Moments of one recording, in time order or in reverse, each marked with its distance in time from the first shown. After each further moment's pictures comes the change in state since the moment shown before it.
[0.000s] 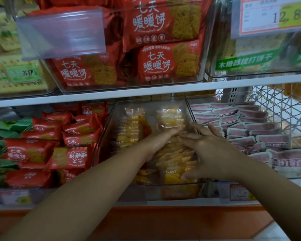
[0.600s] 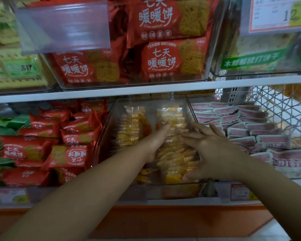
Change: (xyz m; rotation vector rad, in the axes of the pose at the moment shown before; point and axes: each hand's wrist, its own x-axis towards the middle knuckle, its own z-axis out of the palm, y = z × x) left_hand -0.005 0.001 -0.003 -0.132 -0.079 -0.179; right_hand 0.000 -0.001 -0.001 -0.002 -0.020 0.027
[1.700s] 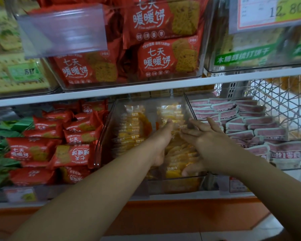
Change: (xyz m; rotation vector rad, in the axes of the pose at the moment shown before) left_hand -0.012 -0.002 0.022 -0.136 0.098 -0.084; right_hand -0.002 -0.004 0.000 -0.129 -0.008 0.006
